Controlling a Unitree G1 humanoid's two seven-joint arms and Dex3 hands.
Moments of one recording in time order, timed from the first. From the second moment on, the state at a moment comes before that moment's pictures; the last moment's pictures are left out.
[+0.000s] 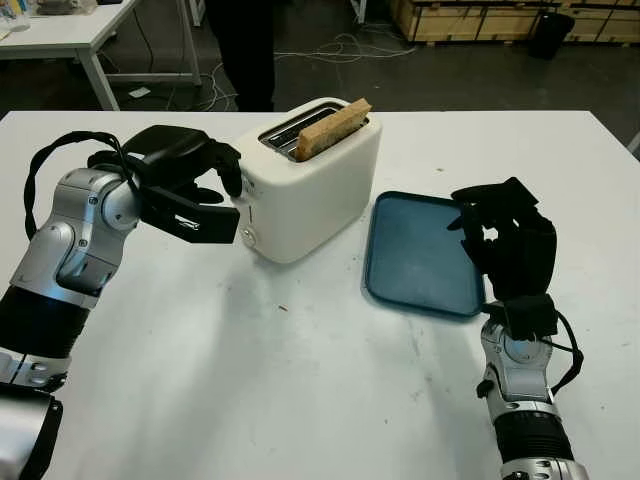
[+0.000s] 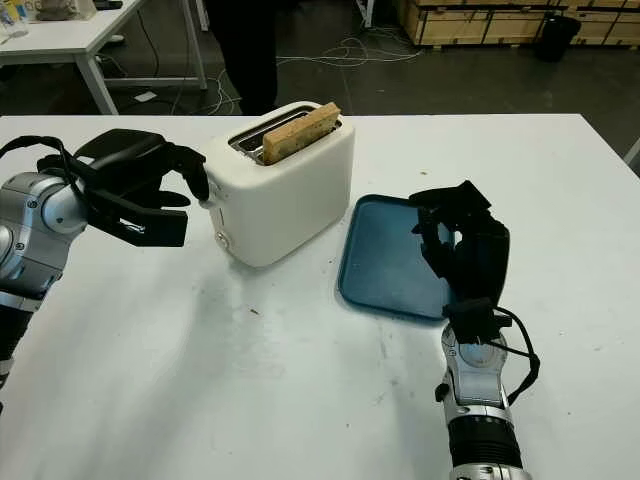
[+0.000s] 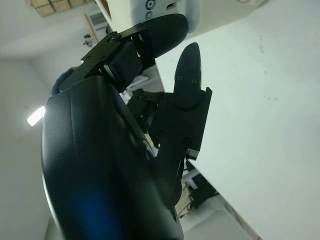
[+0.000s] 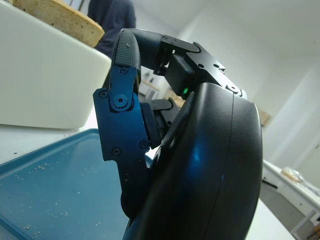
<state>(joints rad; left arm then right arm) -0.63 0.67 -0.23 0.10 0.64 0.00 -0.51 -0.22 -0.13 -0.17 0.37 -0.01 -0.68 -0.04</state>
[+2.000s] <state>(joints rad) -0.47 0.22 -0.29 0.35 0.72 0.26 0.09 -0.15 -0.14 -0.19 0.35 -0.04 -0.68 -0.05</state>
